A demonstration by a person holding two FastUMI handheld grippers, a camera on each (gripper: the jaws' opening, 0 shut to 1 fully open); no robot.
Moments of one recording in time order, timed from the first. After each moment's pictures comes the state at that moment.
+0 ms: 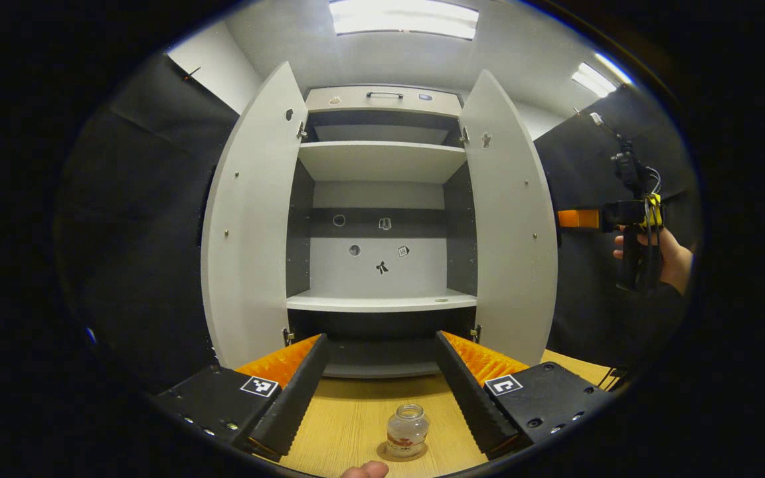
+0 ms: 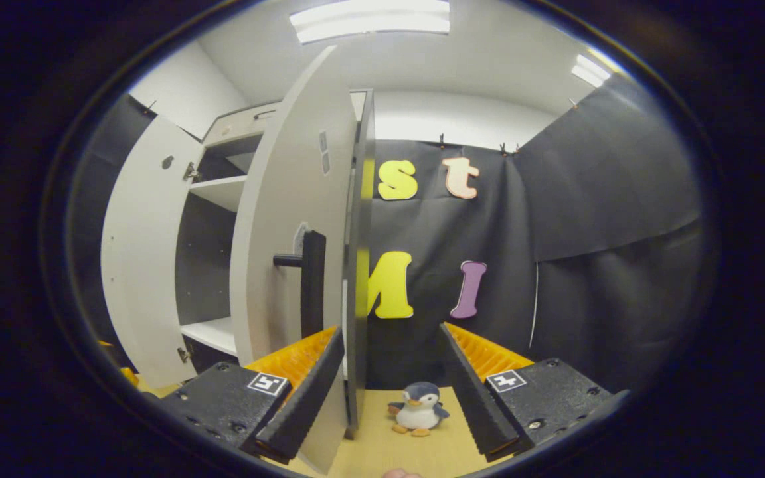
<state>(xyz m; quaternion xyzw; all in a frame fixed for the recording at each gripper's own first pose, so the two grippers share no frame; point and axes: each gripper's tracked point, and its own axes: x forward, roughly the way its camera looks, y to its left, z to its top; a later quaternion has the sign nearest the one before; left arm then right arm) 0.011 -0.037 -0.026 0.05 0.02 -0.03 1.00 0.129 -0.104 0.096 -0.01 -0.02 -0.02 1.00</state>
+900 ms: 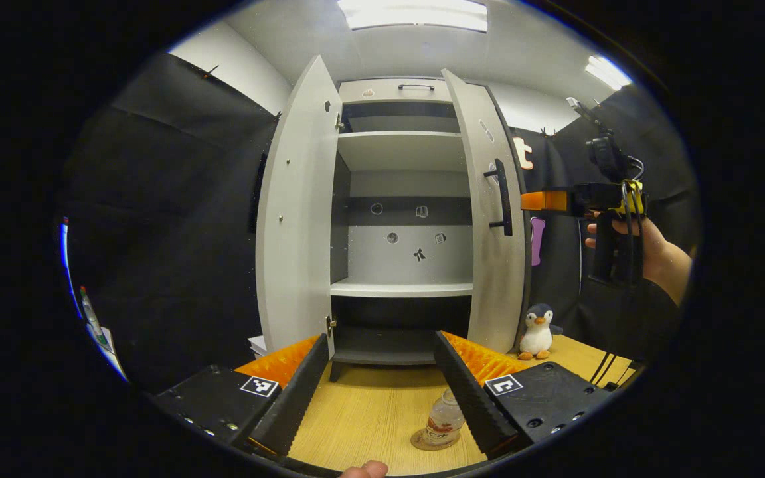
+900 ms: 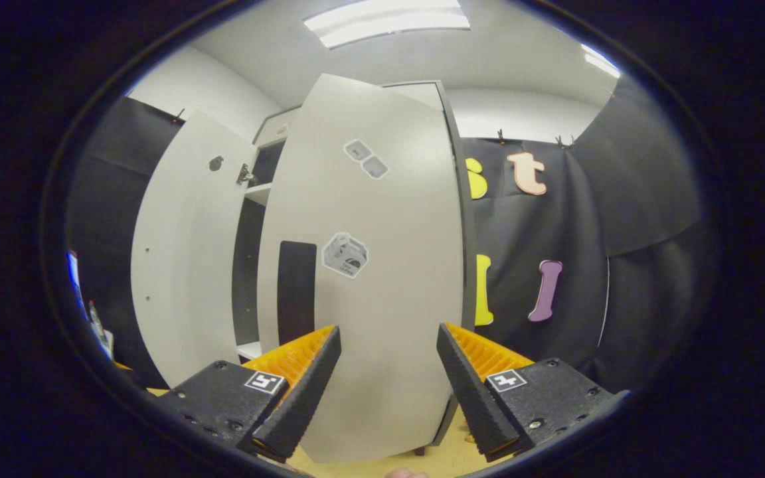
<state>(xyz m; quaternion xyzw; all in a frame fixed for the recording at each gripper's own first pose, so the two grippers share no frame) -0.006 0.016 -0.038 0.05 0.04 0.04 1.00 0.178 0.016 0.093 0.01 -0.03 0.09 0.99</state>
